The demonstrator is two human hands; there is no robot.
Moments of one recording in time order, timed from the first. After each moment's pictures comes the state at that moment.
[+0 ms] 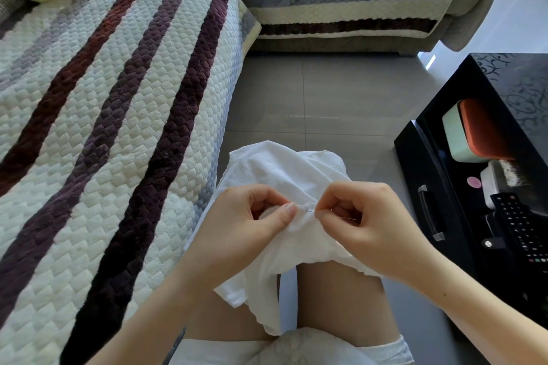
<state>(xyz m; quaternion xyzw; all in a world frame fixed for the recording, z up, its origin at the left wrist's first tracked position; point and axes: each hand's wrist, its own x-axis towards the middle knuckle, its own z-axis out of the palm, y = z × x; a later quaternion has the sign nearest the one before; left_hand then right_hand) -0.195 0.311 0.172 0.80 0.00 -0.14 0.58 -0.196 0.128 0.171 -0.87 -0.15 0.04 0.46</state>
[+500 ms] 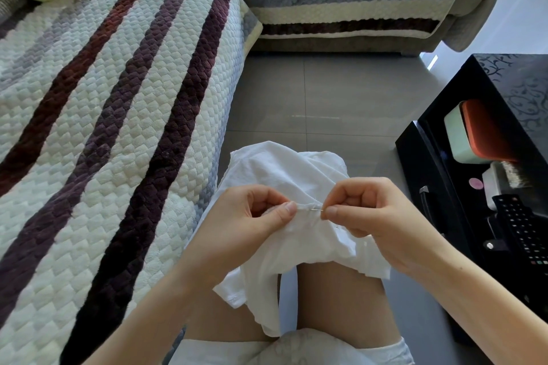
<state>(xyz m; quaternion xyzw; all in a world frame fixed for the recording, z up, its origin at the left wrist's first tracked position) -0.192 0.310 0.172 0.76 0.04 -0.19 0.63 -0.185 0.117 0.171 -0.71 -0.04 0.19 0.67</state>
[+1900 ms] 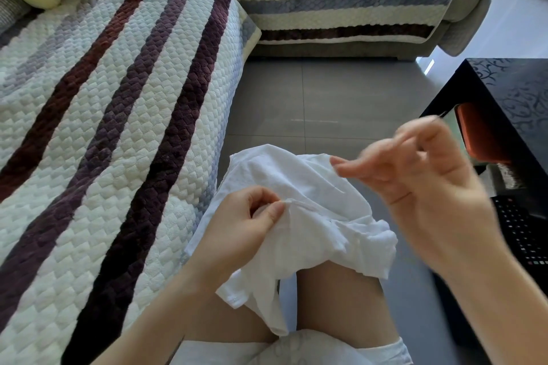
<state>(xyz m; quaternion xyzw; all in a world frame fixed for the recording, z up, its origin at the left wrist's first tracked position) -0.192 0.309 0.158 0.81 0.03 -0.12 0.57 -0.191 0.110 0.203 -0.56 -0.18 -0.01 0.81</state>
